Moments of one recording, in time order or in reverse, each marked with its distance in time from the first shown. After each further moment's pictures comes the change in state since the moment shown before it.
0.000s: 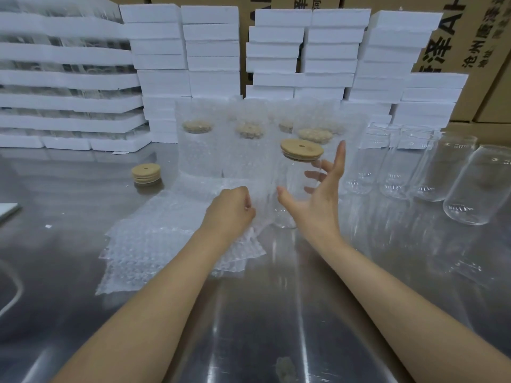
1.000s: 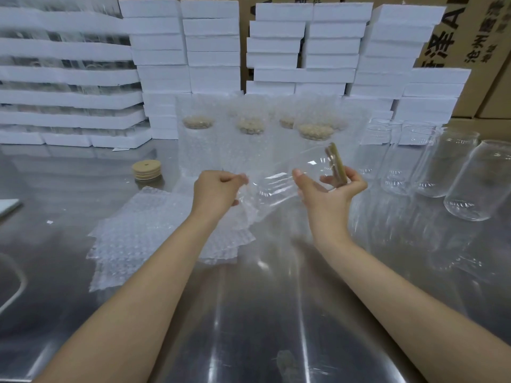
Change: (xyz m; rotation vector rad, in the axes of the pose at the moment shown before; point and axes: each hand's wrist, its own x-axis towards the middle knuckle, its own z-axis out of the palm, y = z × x) left_hand 0.008 -0.005 -0.018 -0.790 0.178 -0.263; right_hand -0.006 -0.020 -0.002 0.412 0.251 0.369
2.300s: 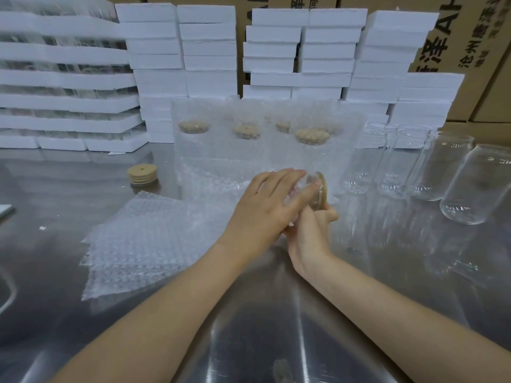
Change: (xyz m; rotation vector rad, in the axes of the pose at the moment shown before) left_hand -0.043 0.008 0.045 0.850 0.086 1.303; right_hand -0.024 0.012 0.012 0.315 -0.012 0.470
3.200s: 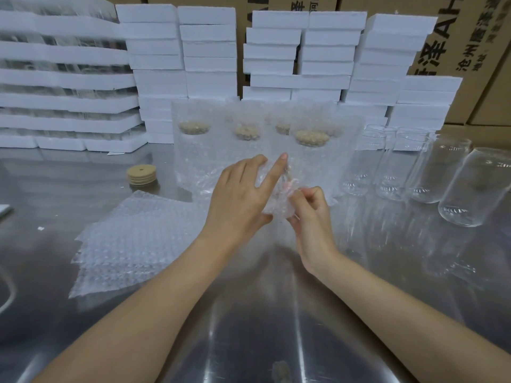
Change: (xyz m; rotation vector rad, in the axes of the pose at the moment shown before) left_hand -0.006 -0.028 -0.009 0.130 -0.073 -0.226; right_hand 0.001 -0.014 -0.012 -0.226 -0.273 -0.184
